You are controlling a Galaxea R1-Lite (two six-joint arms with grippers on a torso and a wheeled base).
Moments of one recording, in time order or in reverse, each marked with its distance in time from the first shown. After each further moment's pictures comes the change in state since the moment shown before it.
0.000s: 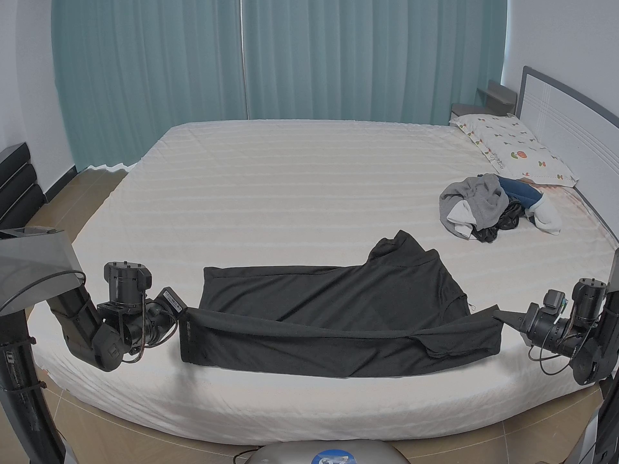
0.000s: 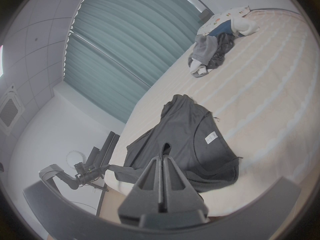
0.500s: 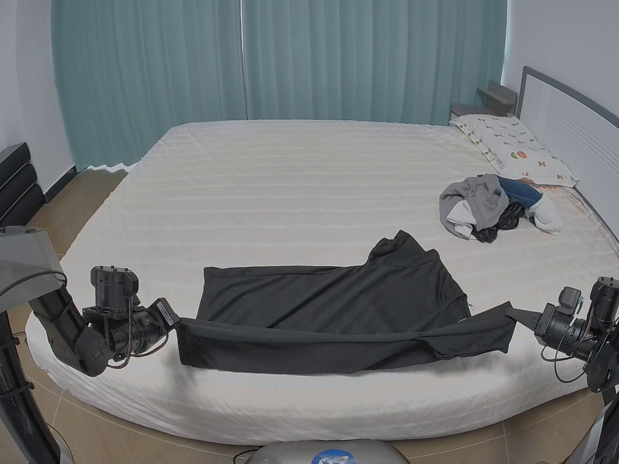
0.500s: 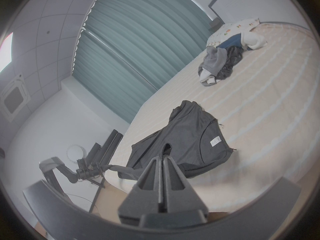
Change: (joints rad) left arm 0.019 -0.089 0.086 0.060 -0.079 0.141; right arm -0.028 -0.163 0.103 0.000 0.045 -0.046
